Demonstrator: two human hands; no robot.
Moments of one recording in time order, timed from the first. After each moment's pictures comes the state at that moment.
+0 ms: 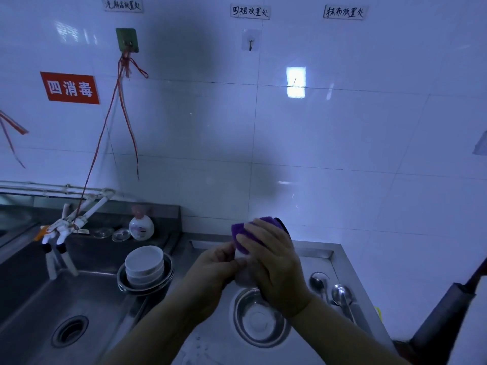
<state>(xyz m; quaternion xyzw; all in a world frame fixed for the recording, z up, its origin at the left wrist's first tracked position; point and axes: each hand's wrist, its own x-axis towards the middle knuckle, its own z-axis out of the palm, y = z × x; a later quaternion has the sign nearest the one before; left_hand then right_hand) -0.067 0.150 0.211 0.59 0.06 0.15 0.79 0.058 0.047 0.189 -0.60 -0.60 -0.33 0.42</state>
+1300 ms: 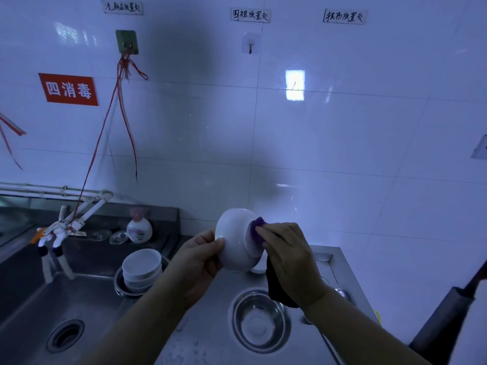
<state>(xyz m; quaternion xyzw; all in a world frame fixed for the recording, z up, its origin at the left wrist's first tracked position) -0.055 0.176 0.220 0.45 0.08 0.22 0.86 0.083 0.040 0.204 -0.63 -0.57 -0.36 0.39</state>
